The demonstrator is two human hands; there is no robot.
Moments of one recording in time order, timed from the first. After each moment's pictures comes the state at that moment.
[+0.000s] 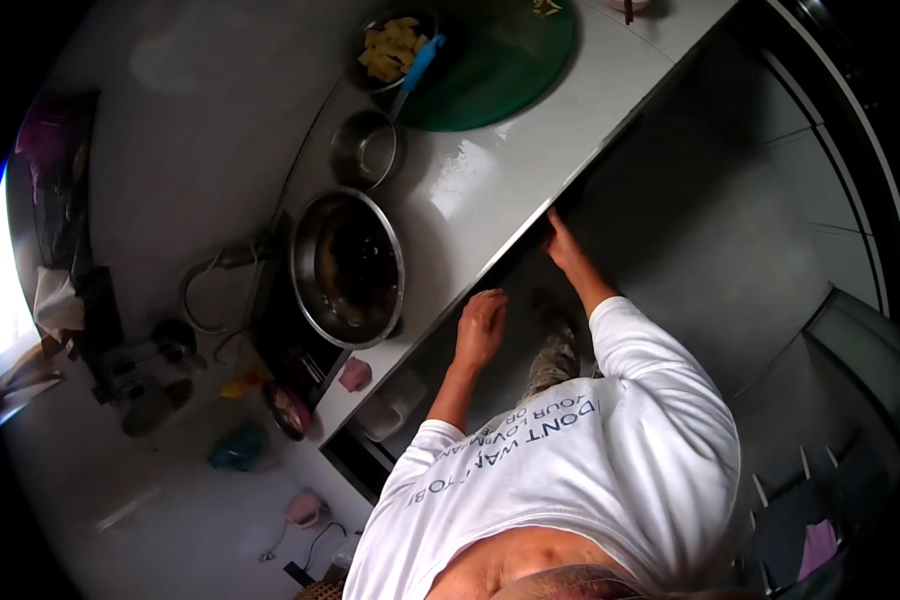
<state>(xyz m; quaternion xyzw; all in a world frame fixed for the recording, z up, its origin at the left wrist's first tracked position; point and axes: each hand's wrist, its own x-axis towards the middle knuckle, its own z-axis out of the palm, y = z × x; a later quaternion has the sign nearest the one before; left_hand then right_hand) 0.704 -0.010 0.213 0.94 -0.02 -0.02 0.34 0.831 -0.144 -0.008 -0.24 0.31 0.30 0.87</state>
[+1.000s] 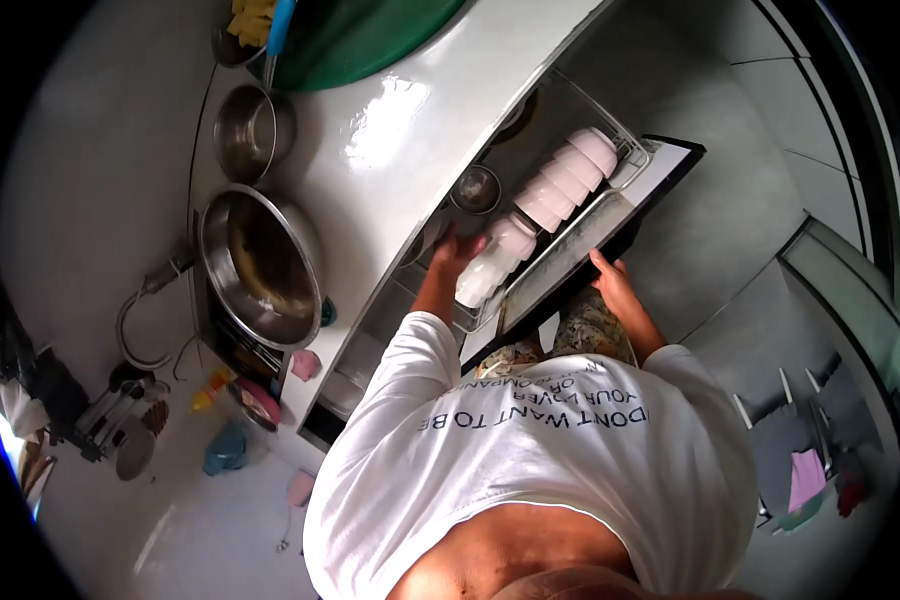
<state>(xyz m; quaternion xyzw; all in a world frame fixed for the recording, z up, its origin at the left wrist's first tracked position) 0.712 0.006 -0.070 0.29 0.60 -0.21 0.72 0.674 -0.331 0.005 -0.43 0.42 0.28 0.75</state>
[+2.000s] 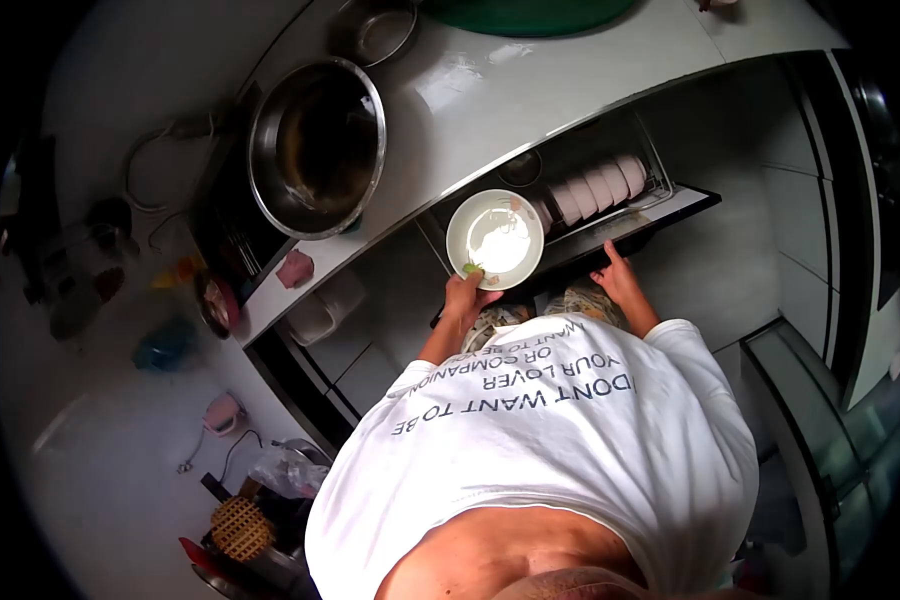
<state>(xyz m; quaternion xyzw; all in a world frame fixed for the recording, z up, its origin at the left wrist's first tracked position) 0.604 -0.046 0.151 0.36 0.57 -0.12 0.73 0.709 -0.329 0.045 -0.39 0.38 0.43 0.72</state>
